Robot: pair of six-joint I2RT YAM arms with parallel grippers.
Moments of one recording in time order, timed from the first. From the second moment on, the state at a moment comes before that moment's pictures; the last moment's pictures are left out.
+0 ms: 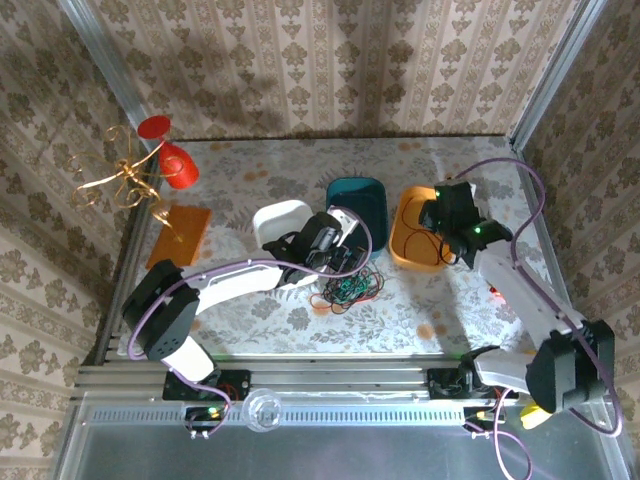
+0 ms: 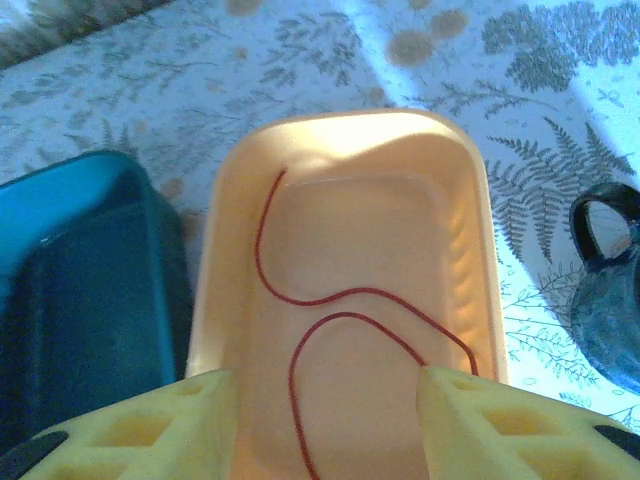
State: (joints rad) left arm -0.93 1.60 0.99 -0.07 -0.14 -0.12; right arm 0.26 1.21 0.97 -0.52 0.29 0.51
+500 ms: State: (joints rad) left arm -0.92 1.59 0.96 -0.06 -0.23 -0.17; right arm 0.69 1.27 0.86 -0.53 -0.20 0.18
